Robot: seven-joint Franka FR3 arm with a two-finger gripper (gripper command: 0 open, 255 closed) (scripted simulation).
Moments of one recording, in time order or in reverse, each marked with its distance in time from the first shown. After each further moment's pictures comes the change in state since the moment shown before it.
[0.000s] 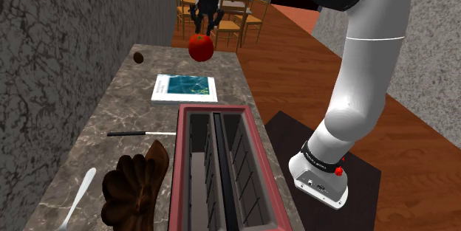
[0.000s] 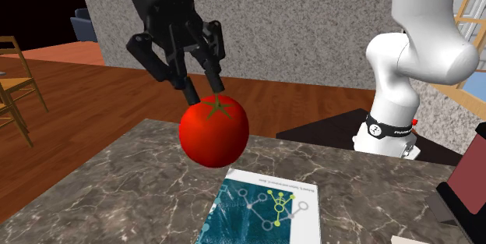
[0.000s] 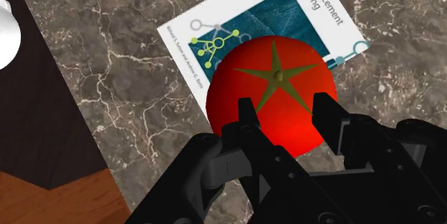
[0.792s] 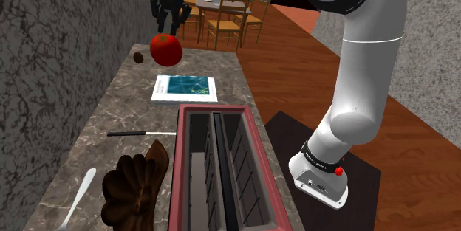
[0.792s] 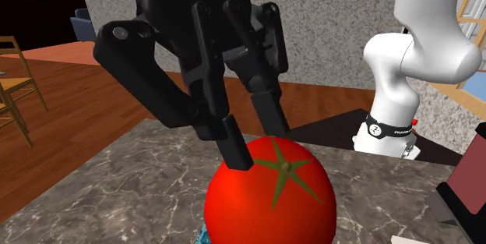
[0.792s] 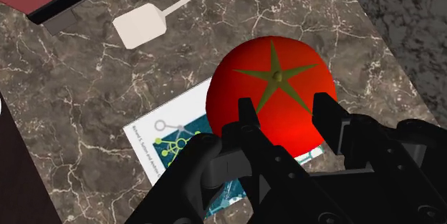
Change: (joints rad) arm 0.170 0.022 0.095 0.072 0.031 0.059 0.260
